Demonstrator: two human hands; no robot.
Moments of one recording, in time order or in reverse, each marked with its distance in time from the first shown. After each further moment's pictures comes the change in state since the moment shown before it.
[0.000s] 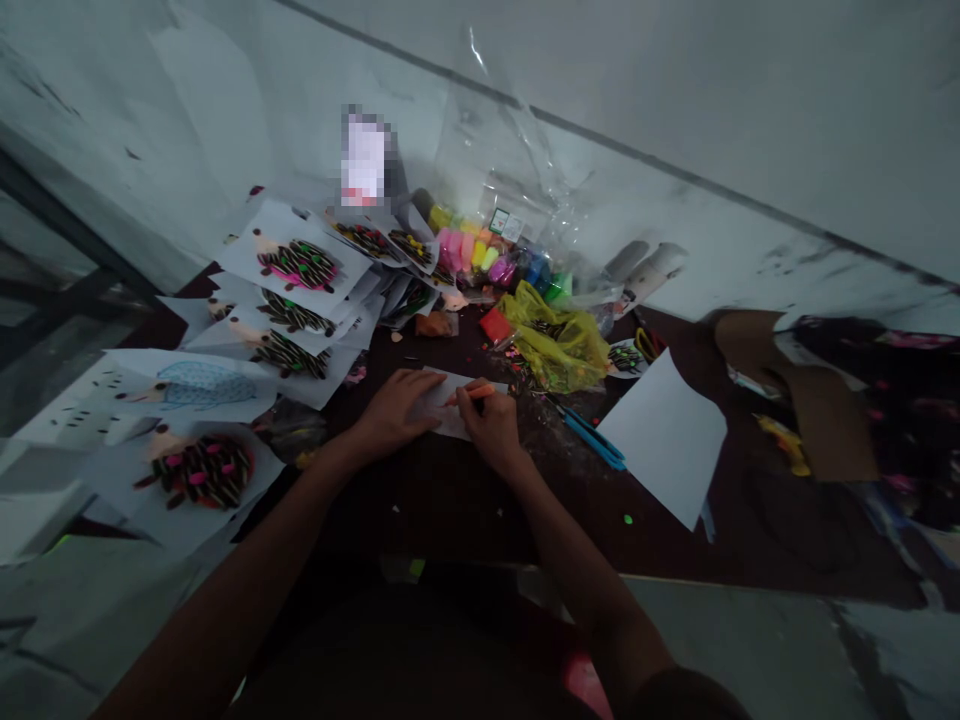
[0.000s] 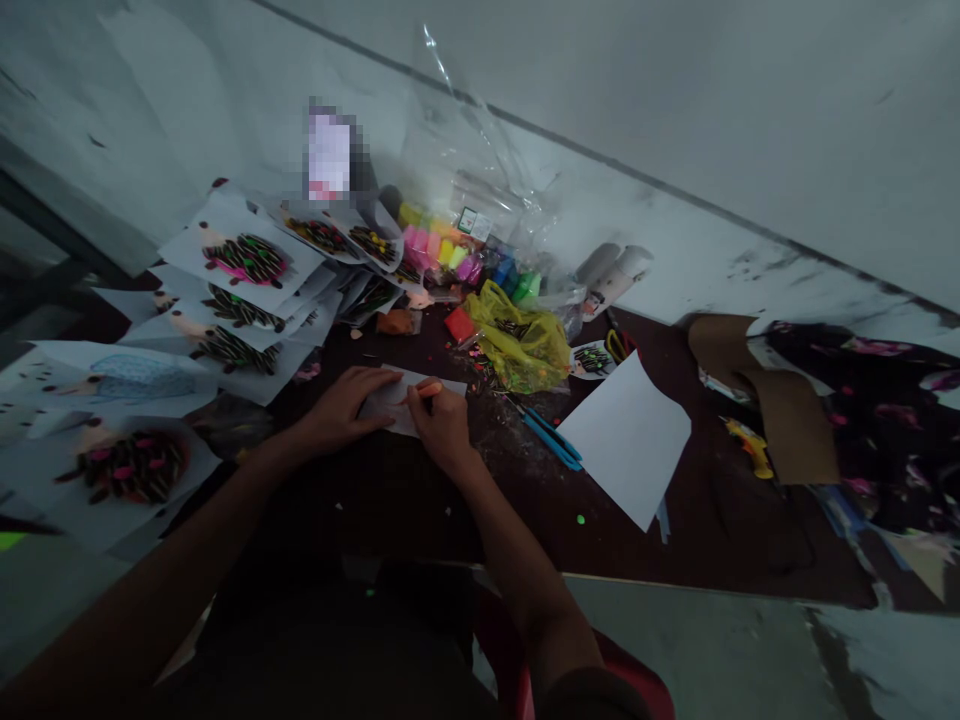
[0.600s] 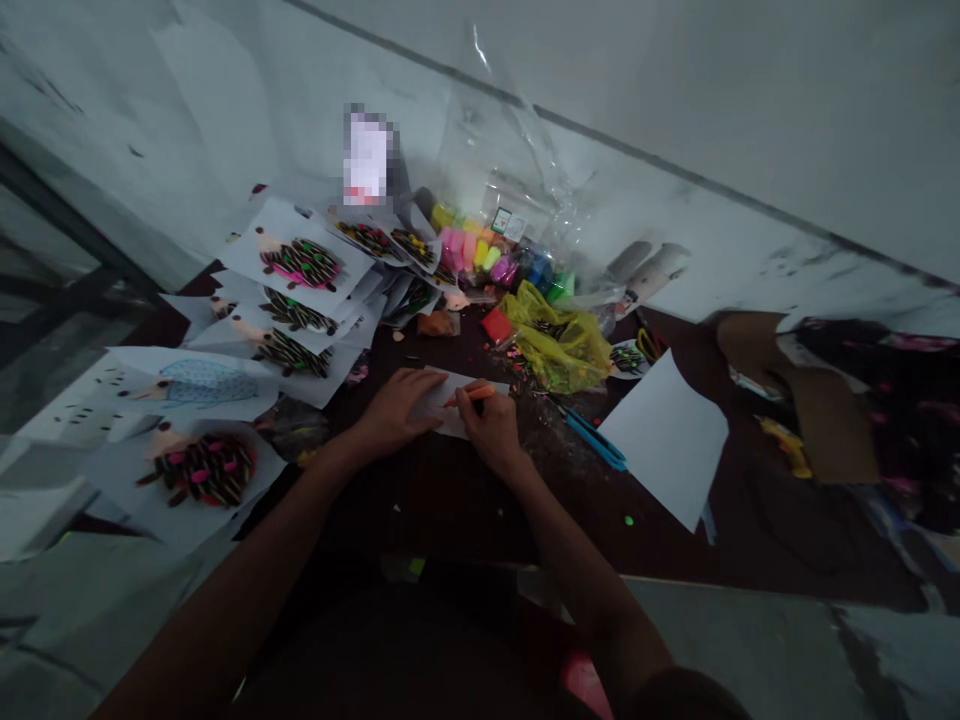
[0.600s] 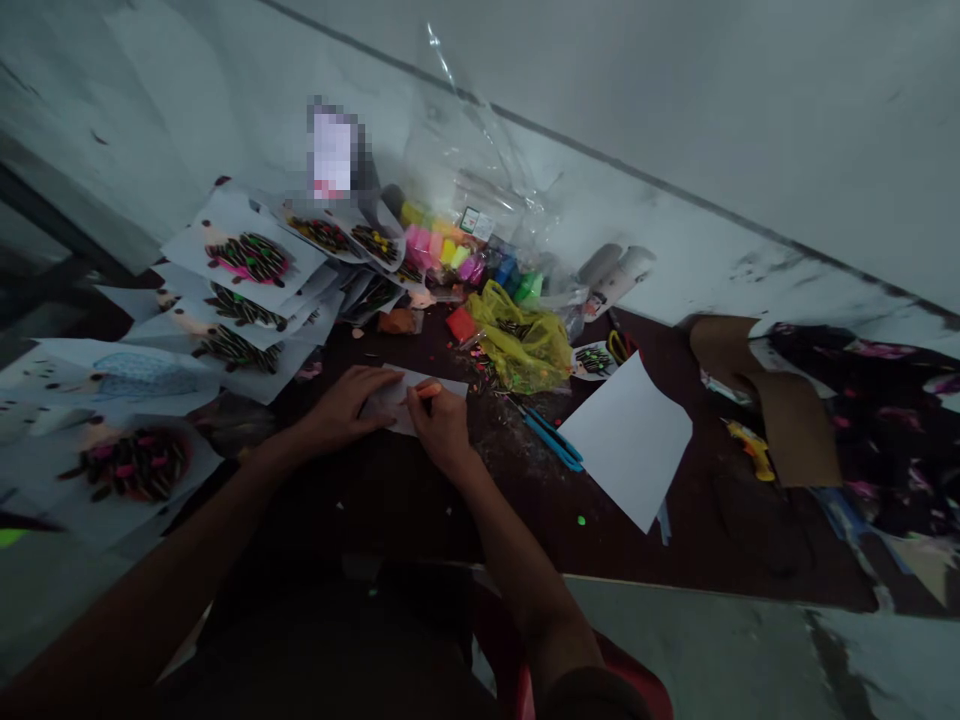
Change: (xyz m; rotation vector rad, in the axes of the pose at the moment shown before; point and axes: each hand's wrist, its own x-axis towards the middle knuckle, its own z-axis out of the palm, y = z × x) left_hand 0.001 0.002 -0.001 0.005 -0.011 -0.005; right_hand -0.001 -0.001 0.002 0.040 -0.012 0.004
